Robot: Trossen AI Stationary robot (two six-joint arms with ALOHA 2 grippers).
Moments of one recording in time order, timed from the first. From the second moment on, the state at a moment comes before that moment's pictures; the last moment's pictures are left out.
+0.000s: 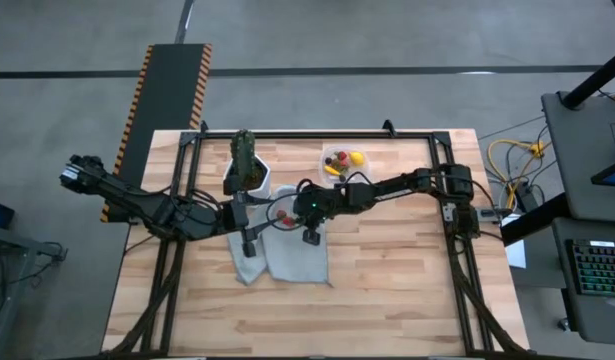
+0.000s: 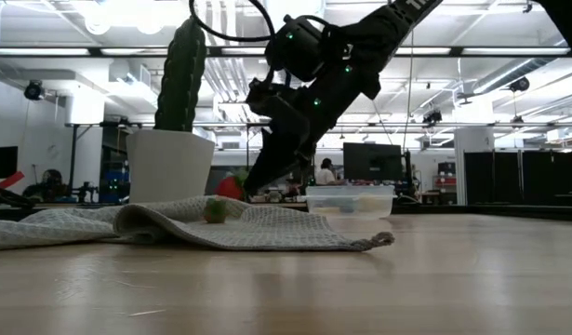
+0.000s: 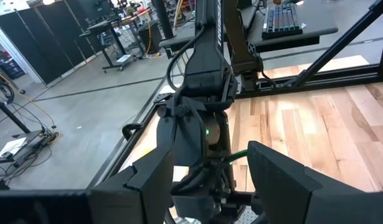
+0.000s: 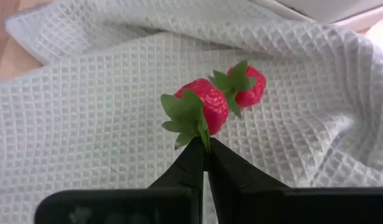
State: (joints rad) left arm -0.41 1.05 0.93 -0.12 -0.72 0.08; right arm -0.06 2.01 1.29 -0.09 -0.08 0.07
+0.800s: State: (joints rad) left arm -0.41 1.05 0.93 -0.13 -0.72 0.06; right arm -0.21 1.76 1.28 -0.47 0.19 -0.07
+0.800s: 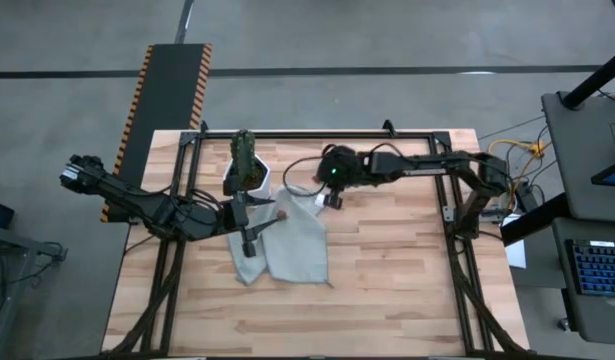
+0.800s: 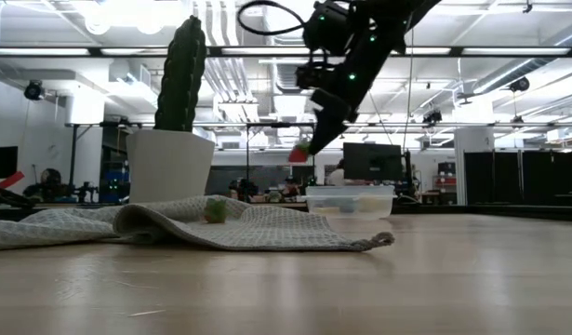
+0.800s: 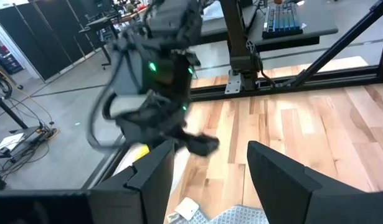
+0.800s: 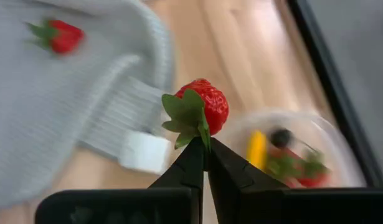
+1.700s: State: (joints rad) left arm -0.41 1.05 0.93 -0.14 -0.72 0.06; right arm -0.46 1.72 1.06 -0.33 0.02 -0.12
